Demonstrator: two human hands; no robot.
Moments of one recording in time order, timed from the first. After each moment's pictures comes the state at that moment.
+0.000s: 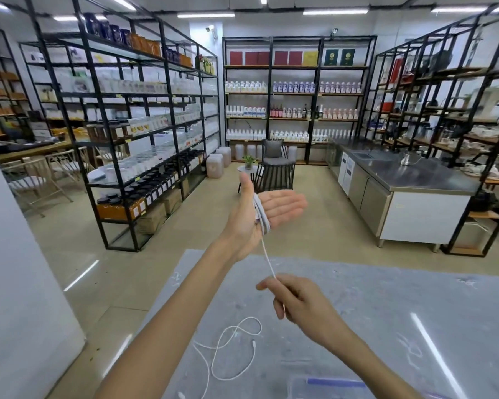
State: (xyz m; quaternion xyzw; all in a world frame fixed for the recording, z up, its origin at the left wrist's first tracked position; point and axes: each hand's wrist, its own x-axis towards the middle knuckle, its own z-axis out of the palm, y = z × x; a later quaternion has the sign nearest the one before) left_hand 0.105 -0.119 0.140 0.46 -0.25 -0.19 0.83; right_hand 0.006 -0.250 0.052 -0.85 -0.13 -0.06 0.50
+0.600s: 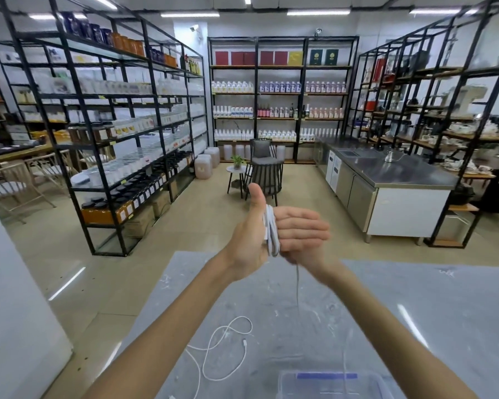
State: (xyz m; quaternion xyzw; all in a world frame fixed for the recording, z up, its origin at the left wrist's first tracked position) left_hand 0.070 -0.139 0.133 0.46 -0.36 -0.26 0.77; right_hand 0.059 -0.282 0.098 -0.86 -0.11 -0.07 0.50
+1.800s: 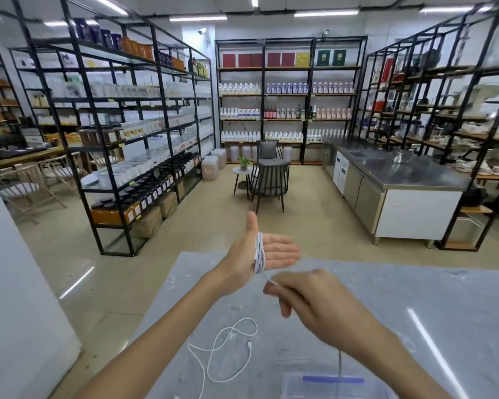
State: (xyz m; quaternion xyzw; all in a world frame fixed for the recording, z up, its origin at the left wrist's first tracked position) left_hand 0.083 -0.125 0.089 0.58 -0.21 -0.27 0.74; right_hand -0.033 -0.264 0.105 -0.94 -0.23 -0.16 0.22
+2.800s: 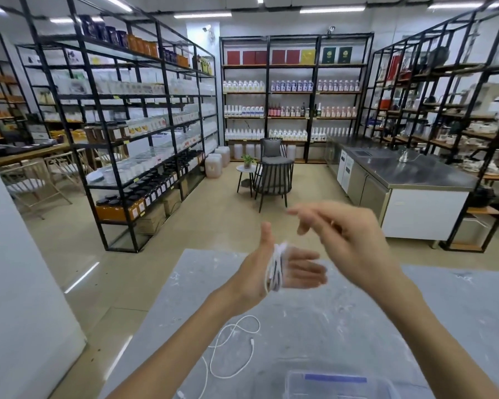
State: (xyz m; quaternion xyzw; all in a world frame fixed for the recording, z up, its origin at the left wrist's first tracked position) left_hand 0.044 -0.129 0.093 0.55 -0.27 -0.31 0.73; right_hand -0.014 -0.282 0.161 -0.84 -0.24 -0.37 0.30
